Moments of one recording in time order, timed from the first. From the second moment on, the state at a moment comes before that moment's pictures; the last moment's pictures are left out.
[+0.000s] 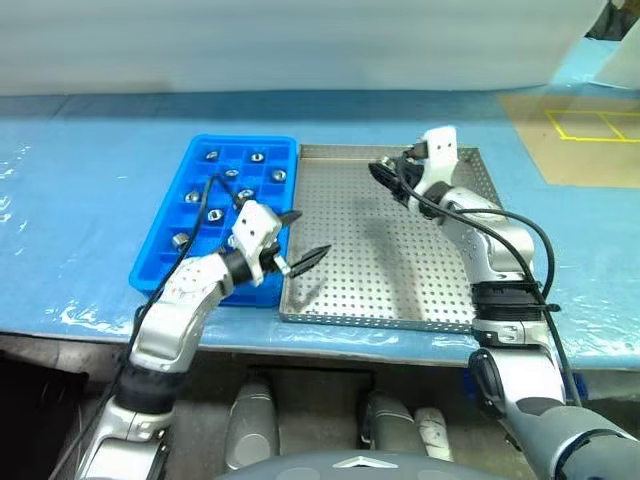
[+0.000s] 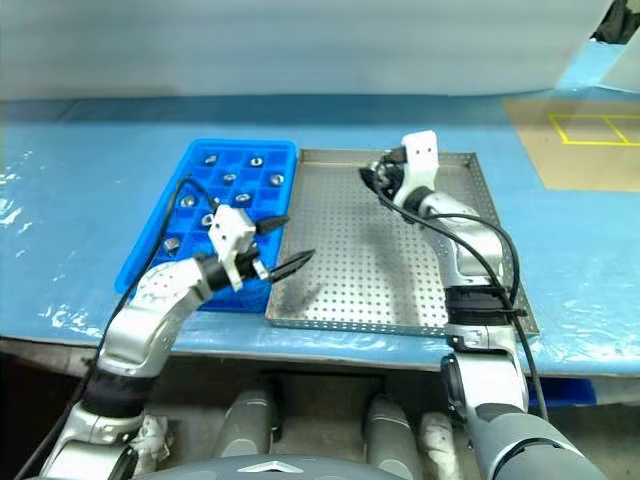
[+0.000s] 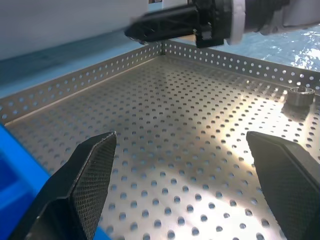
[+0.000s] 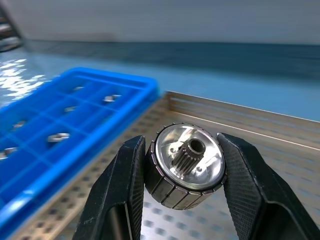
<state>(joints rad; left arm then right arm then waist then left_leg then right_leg) -0.20 0.37 -0.08 -0.35 -0.31 0.41 -0.70 -0.73 -0.25 -0.07 0.13 0.30 0.65 0.49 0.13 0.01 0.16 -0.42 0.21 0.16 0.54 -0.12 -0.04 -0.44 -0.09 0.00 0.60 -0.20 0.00</state>
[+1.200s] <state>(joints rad) 0.05 0.42 -0.01 -0.58 -0.34 0.45 -0.54 -0.98 -0.28 0.23 0.53 0.13 0.67 0.80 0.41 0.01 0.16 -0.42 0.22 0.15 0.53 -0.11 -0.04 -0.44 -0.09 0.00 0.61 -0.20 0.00</state>
